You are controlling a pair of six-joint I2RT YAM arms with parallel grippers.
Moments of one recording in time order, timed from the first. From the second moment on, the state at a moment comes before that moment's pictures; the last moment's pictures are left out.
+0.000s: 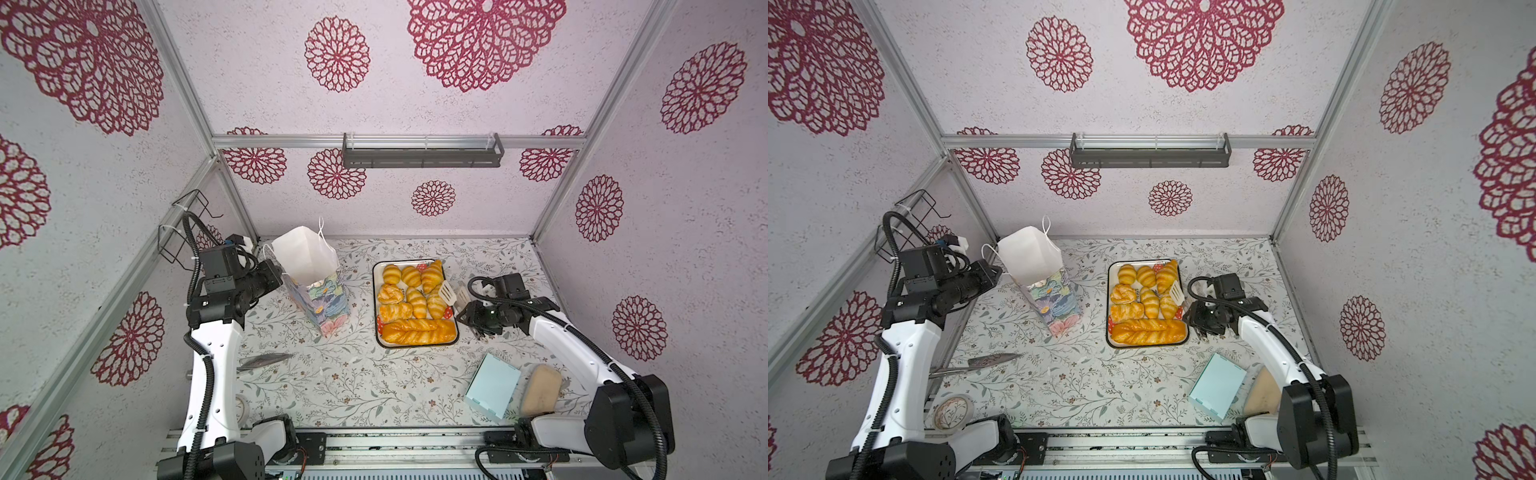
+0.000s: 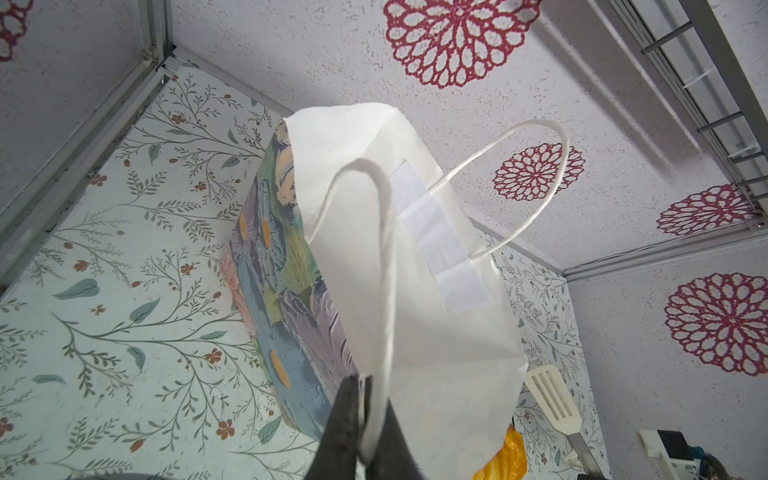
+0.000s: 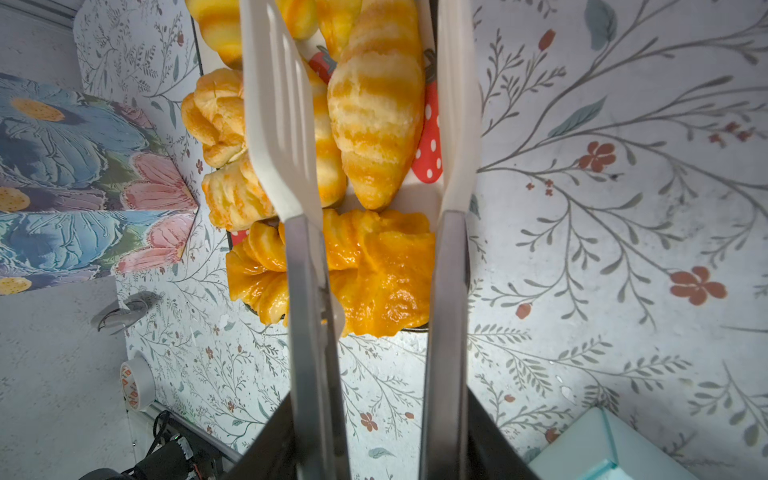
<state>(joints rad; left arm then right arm) 0.23 1.16 1.26 -0.72 0.37 -0.38 0.26 1.31 0.93 -0.66 -0.37 0.50</state>
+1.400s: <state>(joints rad) 0.23 1.16 1.26 -0.72 0.37 -0.38 0.32 1.41 0.93 -0.60 -0.34 0.51</state>
